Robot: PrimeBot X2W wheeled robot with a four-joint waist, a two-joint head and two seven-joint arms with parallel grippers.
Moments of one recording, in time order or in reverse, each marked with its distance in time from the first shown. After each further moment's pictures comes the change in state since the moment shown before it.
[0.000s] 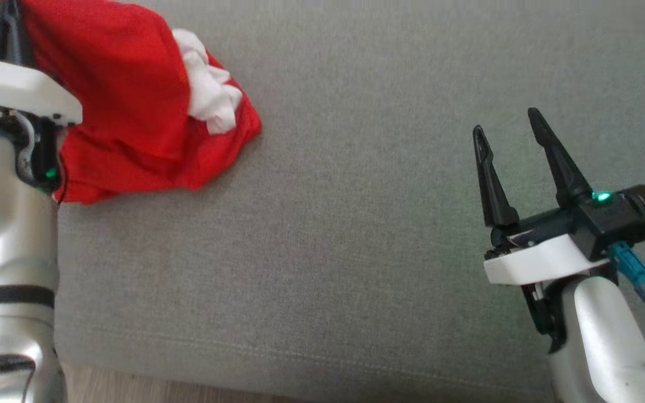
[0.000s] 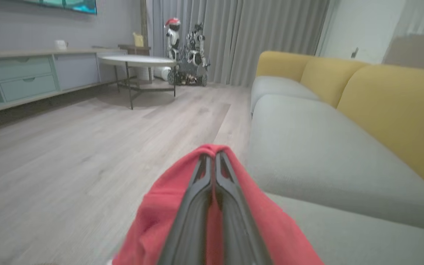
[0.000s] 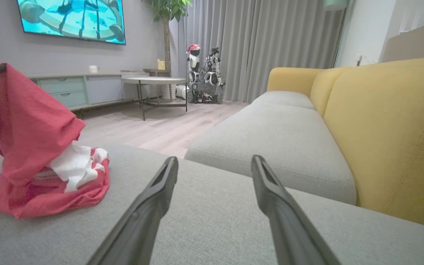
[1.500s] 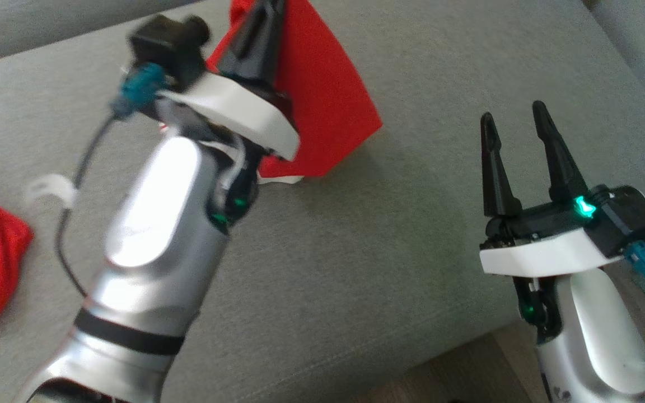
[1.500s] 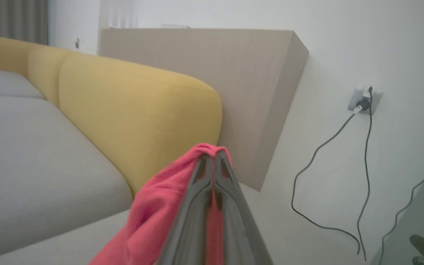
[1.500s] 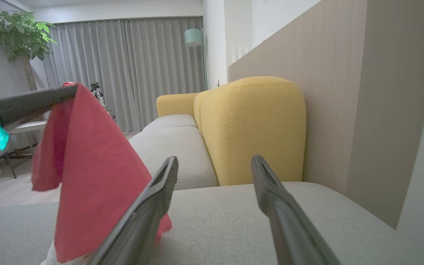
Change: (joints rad) left arm 0.115 -0.182 -0.449 -0.492 -0.149 0.074 0.124; right arm -0.044 0.001 0.026 0.097 0.200 0.000 -0.135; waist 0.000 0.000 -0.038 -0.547
